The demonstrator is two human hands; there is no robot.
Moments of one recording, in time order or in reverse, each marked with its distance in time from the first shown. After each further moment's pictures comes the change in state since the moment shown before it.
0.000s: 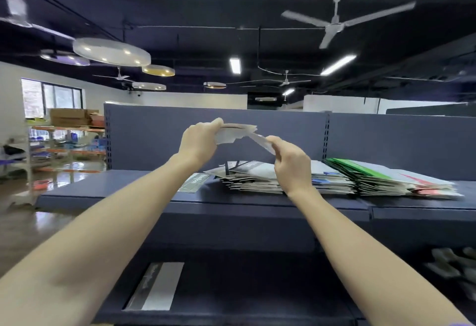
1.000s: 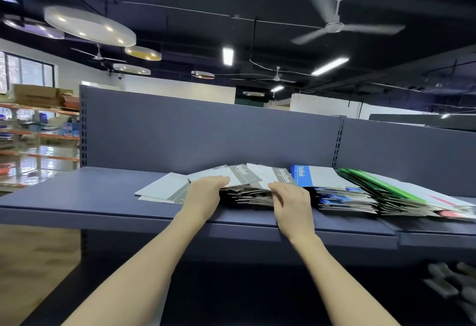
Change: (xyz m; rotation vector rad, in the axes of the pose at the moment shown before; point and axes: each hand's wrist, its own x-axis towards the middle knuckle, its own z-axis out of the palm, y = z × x) left_hand -0.053 -0.060 0.150 -0.198 -0.142 0.001; right_hand -0.071 0.046 0.097 -0.123 -0.196 0.098
